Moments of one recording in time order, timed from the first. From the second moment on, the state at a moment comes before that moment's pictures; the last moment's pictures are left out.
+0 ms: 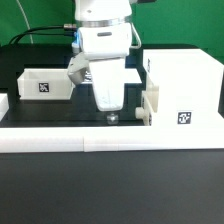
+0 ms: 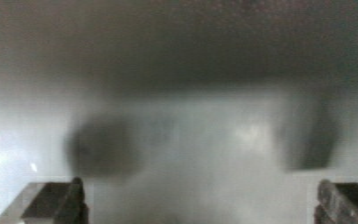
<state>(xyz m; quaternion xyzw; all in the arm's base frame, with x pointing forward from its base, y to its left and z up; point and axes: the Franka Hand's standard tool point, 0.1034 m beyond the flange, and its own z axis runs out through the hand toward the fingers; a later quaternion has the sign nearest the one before) 0.544 -0.020 0.009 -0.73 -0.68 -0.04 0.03</state>
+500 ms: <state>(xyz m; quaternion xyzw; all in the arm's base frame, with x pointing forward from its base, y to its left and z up) 0.503 -0.063 0.026 -0.75 -0.65 -0.05 0.00</state>
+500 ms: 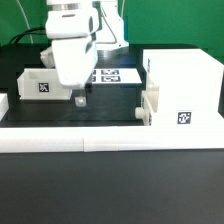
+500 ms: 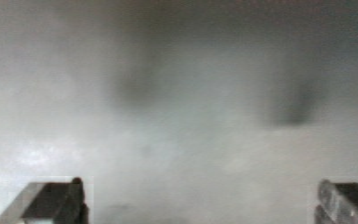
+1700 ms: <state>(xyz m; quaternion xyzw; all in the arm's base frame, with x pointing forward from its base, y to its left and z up) 0.462 -0.093 0.039 -0.93 -0.35 -0.08 0.00</state>
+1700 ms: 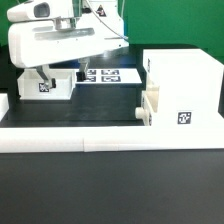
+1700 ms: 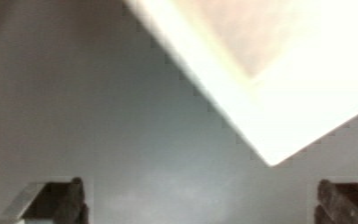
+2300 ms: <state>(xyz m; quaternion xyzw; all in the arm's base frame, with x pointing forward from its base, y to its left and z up) 0.453 -0.093 0.049 -0.98 -0.17 -0.09 0.01</state>
